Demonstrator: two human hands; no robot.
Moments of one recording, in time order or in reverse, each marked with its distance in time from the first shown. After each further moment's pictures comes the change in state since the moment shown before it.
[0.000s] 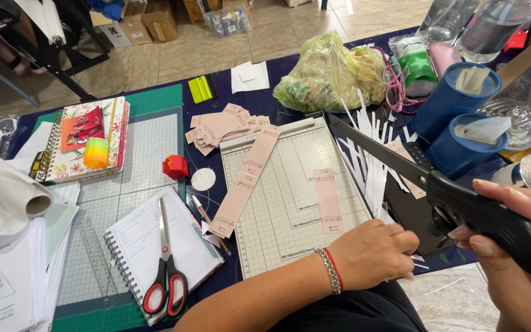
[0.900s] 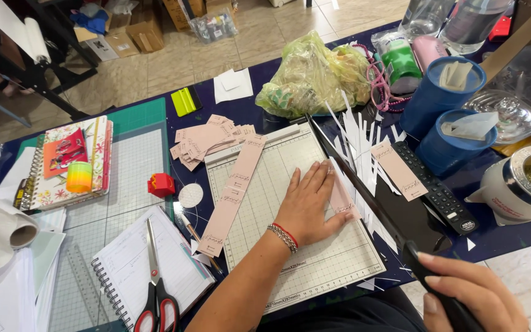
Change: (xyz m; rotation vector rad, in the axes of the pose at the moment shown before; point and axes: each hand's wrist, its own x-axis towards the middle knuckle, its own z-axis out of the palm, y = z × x) left_hand -0.031 -0.090 -0.017 0.029 -0.221 -0.704; right_hand -0.052 0.020 0.021 -0.155 0.086 -0.065
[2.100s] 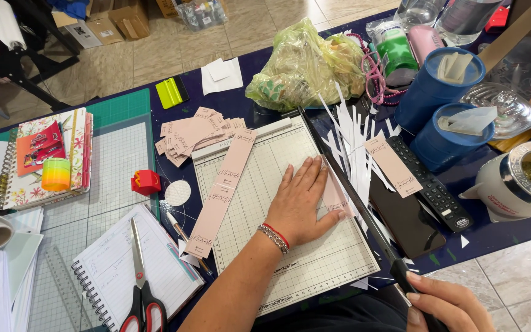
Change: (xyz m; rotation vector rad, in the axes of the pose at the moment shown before) left_hand -0.001 -0.002 0.000 0.005 -0.010 0.001; right_hand -0.039 0.023 0.011 -0.138 -0.012 0.061
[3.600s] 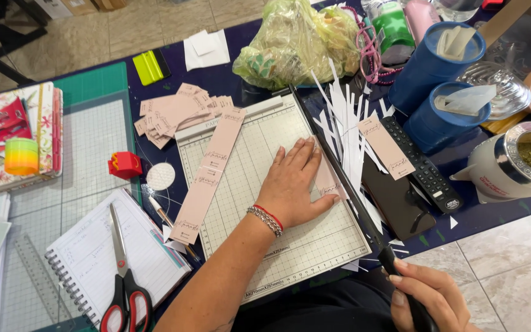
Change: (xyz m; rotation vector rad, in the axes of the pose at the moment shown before) left_hand 0.007 -0.002 0.003 0.011 0.009 -0.007; right_hand -0.020 0.015 0.012 -0.062 0.014 -0.028
